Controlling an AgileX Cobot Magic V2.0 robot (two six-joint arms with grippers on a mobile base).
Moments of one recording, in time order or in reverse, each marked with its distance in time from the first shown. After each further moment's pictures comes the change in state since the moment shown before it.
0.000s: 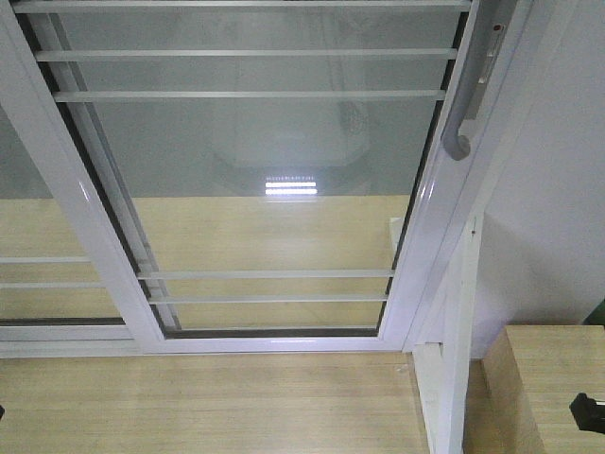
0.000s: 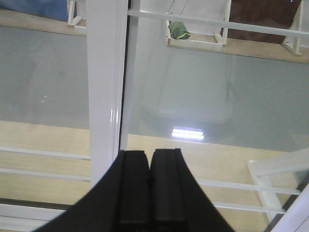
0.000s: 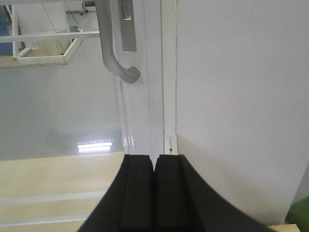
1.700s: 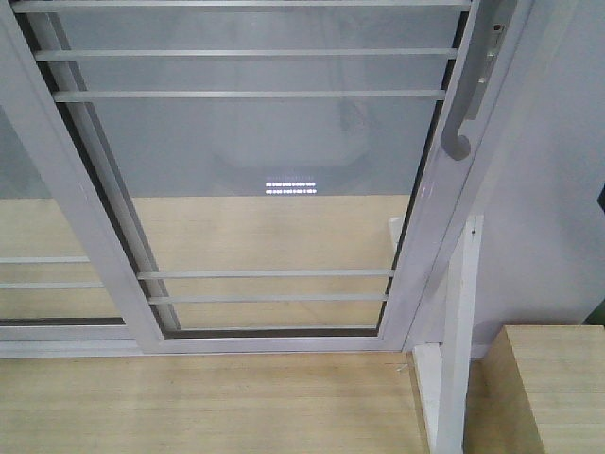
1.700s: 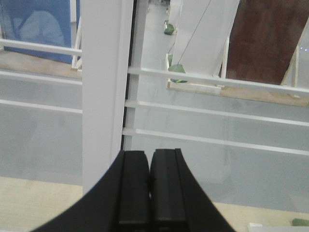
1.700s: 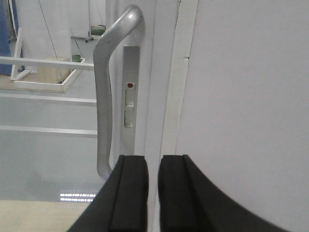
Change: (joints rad) left arm 0.000 0.660 -0.621 0.050 -0.146 -0.056; right arm 0.000 0.748 -0.500 -0.157 -0.361 0.034
